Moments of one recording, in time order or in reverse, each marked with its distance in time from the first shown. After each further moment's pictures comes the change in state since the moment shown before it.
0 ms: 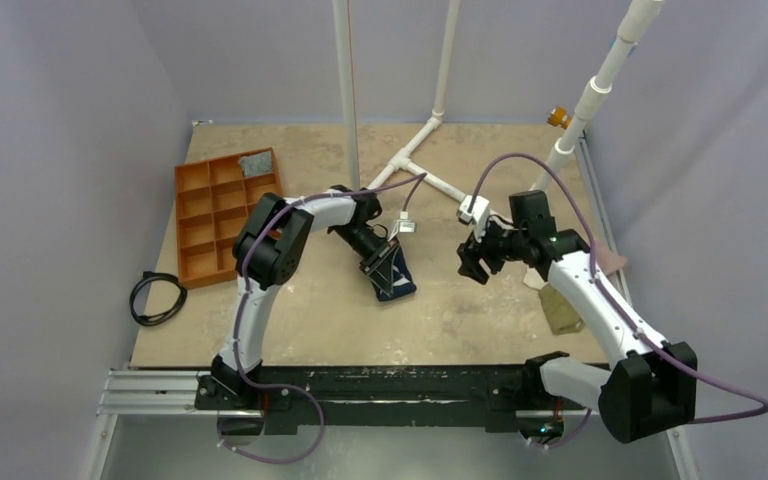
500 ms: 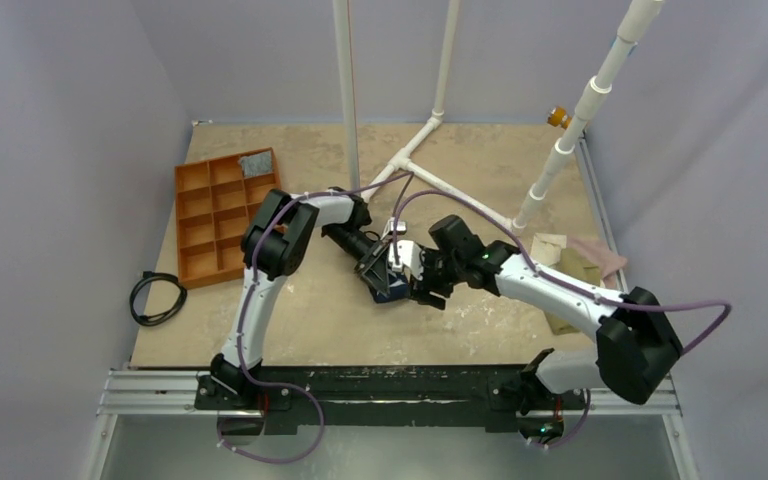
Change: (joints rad) left arm 0.054 0.148 0.079 -0.238 0.180 0.038; right arm 0.475 0.153 -0.030 0.160 0.216 -0.051
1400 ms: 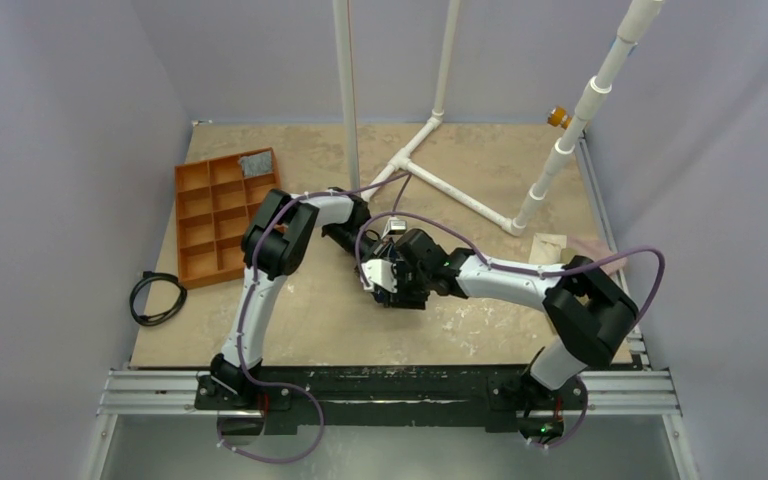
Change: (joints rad) left arm 0.009 0.006 0.000 0.036 -0.002 -0.075; right arm 0.165 0.266 0.032 0.188 0.159 -0.101
